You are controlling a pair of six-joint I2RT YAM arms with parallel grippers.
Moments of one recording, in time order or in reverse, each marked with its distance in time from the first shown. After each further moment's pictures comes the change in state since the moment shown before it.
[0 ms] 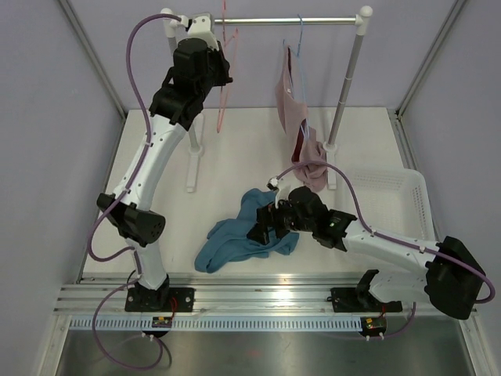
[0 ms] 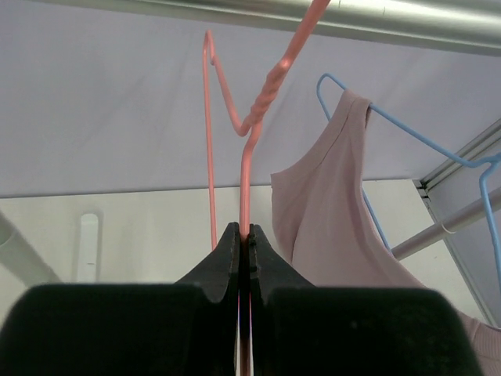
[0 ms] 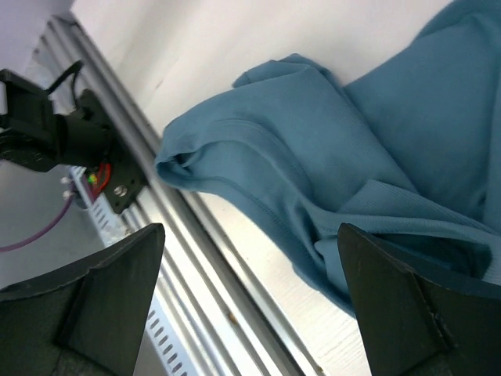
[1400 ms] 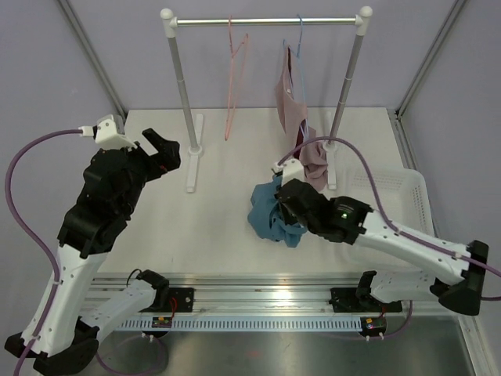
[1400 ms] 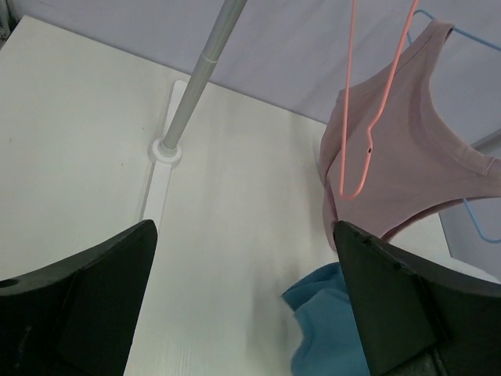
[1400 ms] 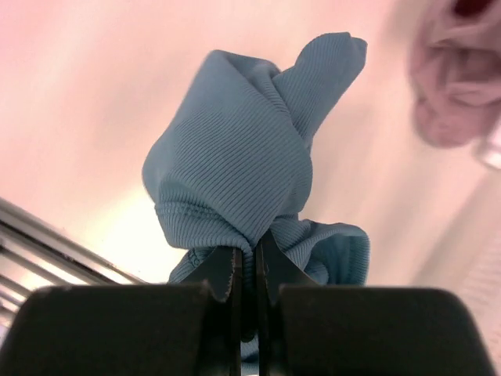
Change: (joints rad) left arm 0.004 -0.992 -0.925 -0.131 -0.179 -0.238; right arm 0.196 0.036 0.439 -0.631 0.705 -0.068
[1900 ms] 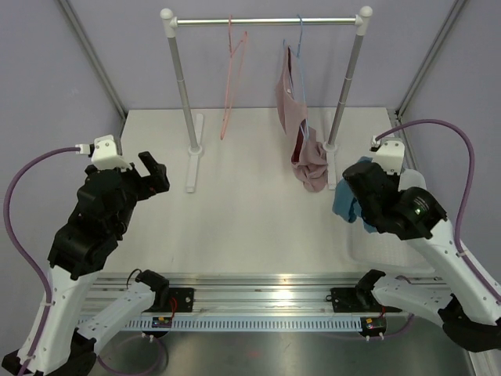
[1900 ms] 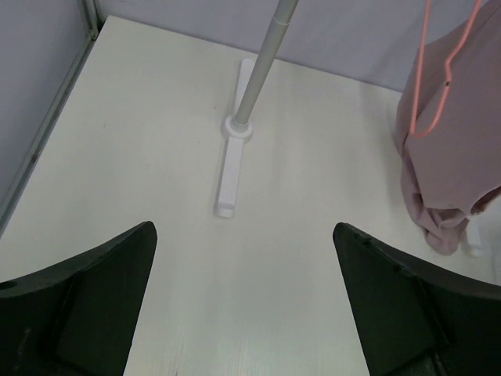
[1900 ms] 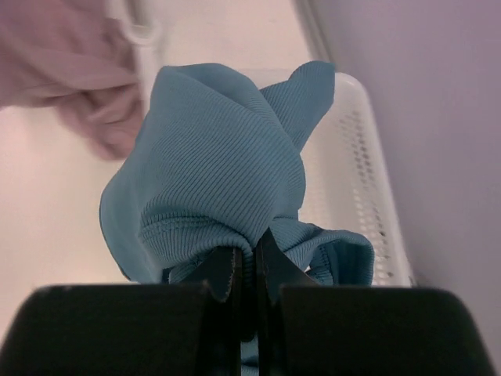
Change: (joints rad) left arm 0.000 -0.126 -0.060 -0.161 -0.075 0.150; right arm -0.289 -0.248 0.240 -0.621 0.506 0.145
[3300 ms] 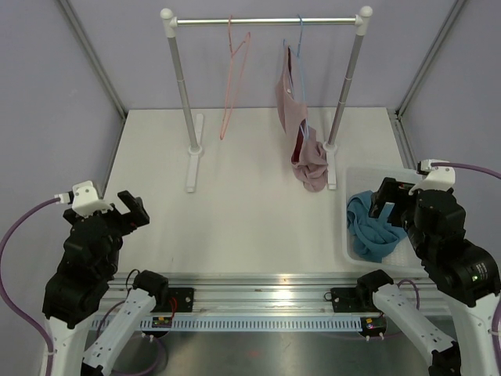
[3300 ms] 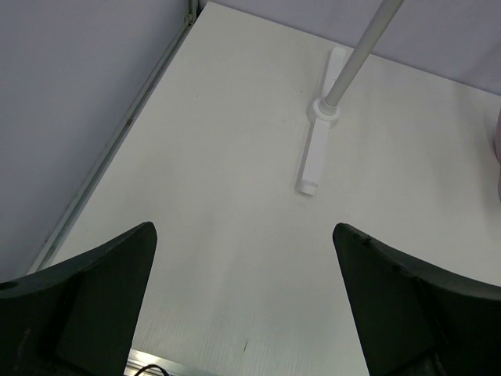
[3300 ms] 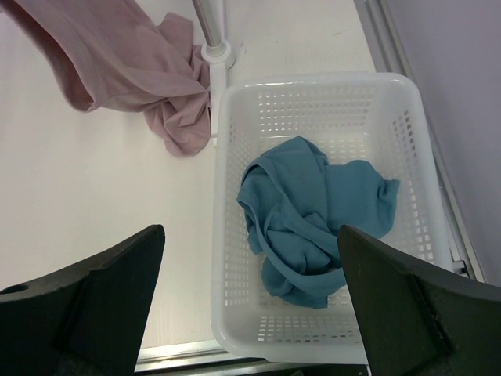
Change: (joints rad) left arm 0.102 -0.312 -0.214 -0.112 -0.097 0.062; right arm -0.420 -0.356 -0.071 0.148 -0.496 -0.266
